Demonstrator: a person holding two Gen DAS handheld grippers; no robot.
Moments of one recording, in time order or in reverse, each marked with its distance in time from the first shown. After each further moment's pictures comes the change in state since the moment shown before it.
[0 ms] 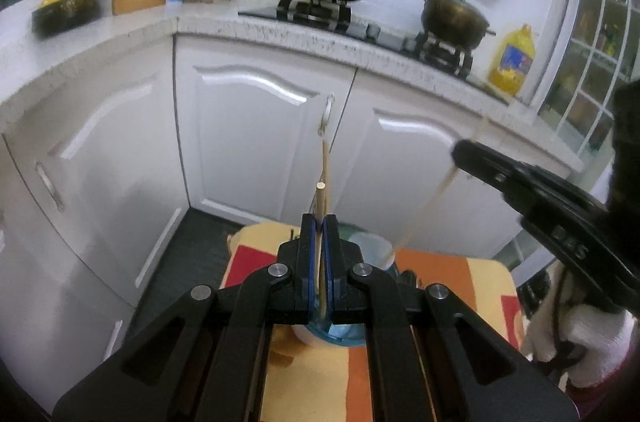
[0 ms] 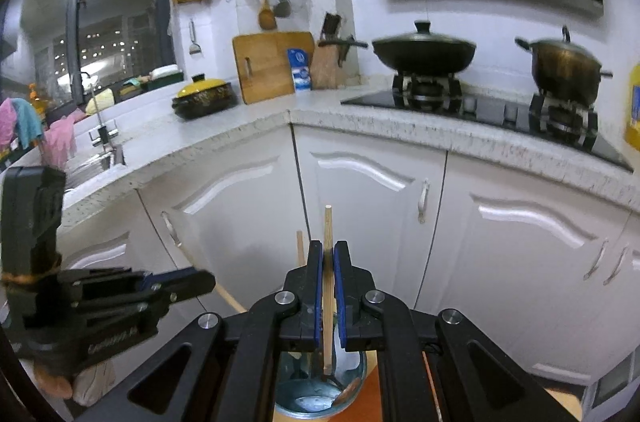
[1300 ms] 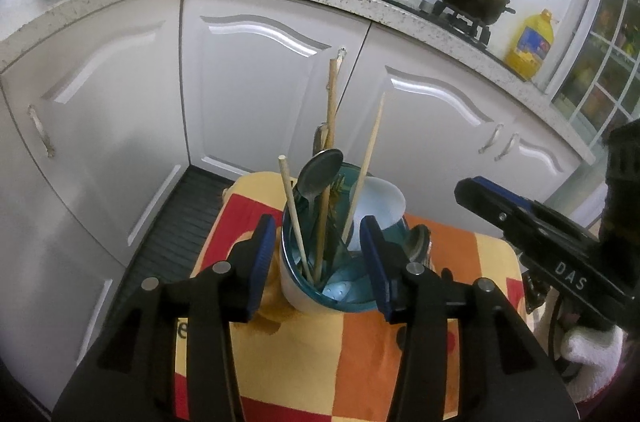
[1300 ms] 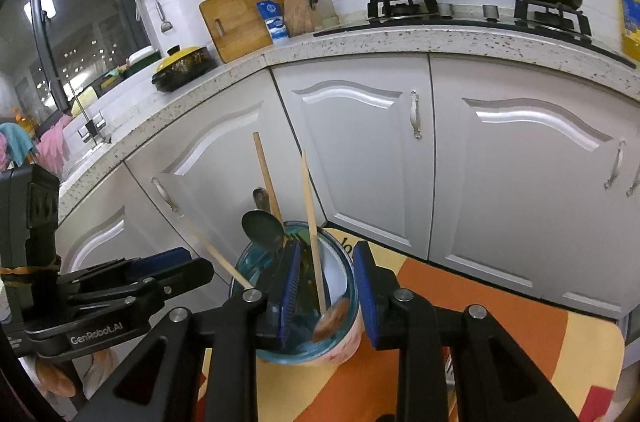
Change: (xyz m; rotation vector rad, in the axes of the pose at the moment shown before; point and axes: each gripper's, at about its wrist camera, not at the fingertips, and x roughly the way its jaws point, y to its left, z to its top) left arm 0.019 -0.008 -0.034 -0.062 0.093 0.033; right arm 0.017 -0.043 -0.061 0.159 0.162 0.046
